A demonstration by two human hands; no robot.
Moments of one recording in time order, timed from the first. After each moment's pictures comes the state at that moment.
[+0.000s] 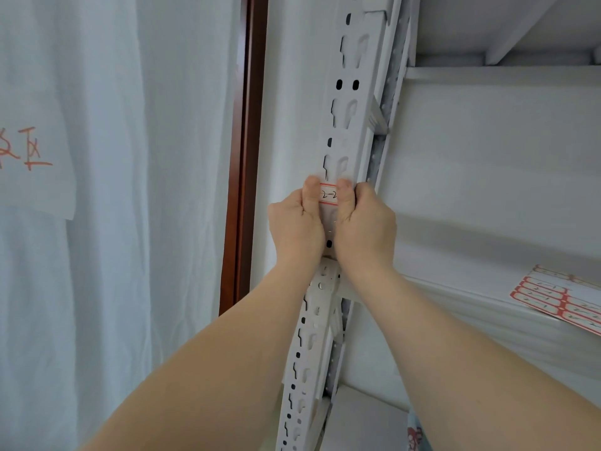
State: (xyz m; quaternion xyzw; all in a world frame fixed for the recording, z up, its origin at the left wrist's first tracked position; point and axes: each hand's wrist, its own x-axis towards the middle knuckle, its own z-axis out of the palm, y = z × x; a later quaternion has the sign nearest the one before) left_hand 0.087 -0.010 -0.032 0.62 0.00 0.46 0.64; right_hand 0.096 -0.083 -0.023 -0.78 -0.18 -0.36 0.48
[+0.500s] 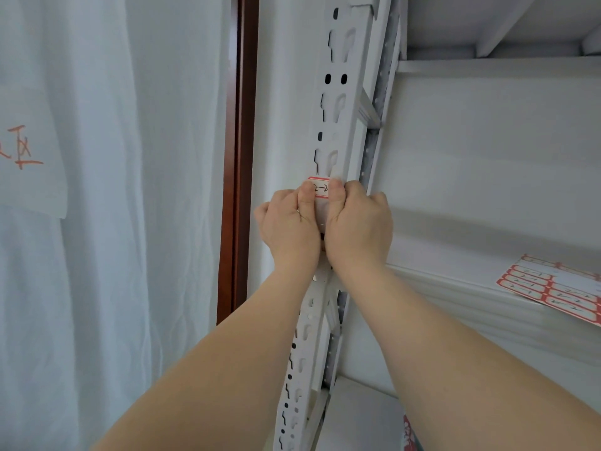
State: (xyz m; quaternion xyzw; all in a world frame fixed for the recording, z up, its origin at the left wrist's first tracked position) left_hand 0.095 -0.013 -0.048 0.68 0.07 0.52 0.52; right_hand 0.094 -0.085 -0.030 -0.80 -0.16 -0.43 0.38
